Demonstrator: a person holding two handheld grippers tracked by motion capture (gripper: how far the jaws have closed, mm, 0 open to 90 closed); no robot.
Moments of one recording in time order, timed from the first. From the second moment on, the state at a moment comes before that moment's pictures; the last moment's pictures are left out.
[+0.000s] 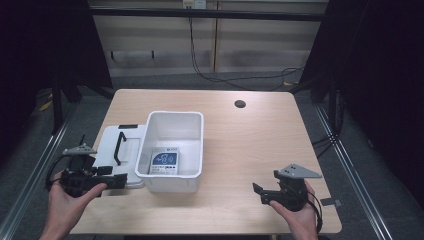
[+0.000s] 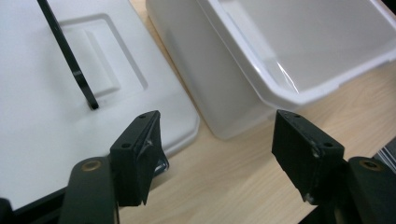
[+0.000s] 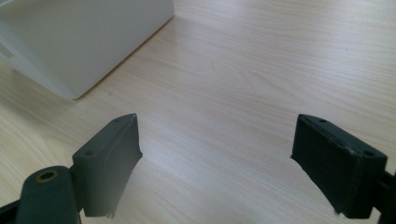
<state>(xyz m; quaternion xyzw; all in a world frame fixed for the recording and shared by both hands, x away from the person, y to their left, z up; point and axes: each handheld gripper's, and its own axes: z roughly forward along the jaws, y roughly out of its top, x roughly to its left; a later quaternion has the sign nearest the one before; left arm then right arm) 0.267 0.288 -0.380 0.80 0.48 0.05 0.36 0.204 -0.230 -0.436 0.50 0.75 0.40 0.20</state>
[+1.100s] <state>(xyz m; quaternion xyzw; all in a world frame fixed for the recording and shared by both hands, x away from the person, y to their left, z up) 0.345 0.300 -0.356 0.79 0.54 0.08 0.26 0.201 -0.243 -0.437 0.52 0.73 0.40 0.18</state>
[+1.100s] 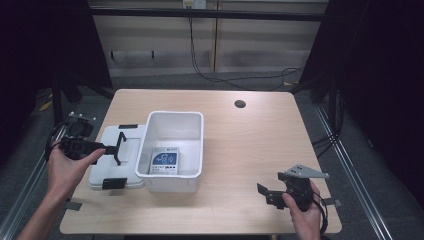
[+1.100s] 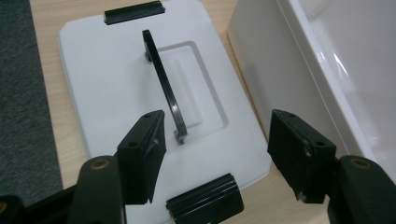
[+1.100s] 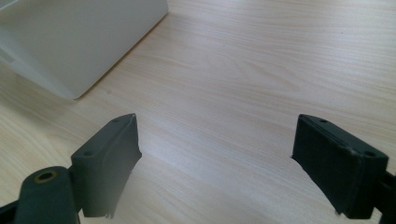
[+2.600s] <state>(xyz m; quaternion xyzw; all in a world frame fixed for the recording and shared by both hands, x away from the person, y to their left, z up) 0.432 0.266 -0.384 0.77 0.63 0.03 0.08 0.203 -0.238 -0.439 0.51 0.75 0.39 0.18</state>
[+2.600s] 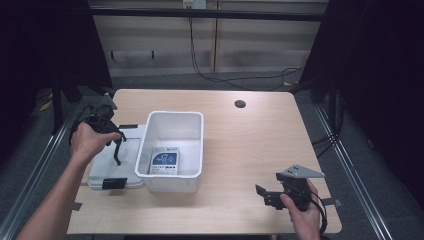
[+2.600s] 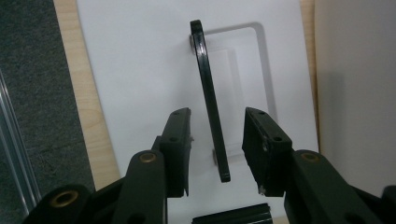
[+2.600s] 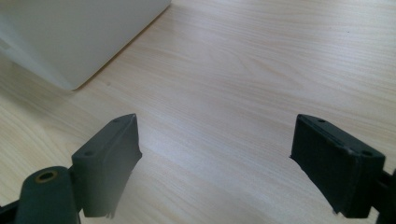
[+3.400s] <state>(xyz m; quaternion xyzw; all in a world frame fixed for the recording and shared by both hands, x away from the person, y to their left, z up) 0.447 0.261 -0.412 0.74 0.67 0.02 0.03 0.203 -0.236 -0.439 0.50 0.75 0.38 0.18</state>
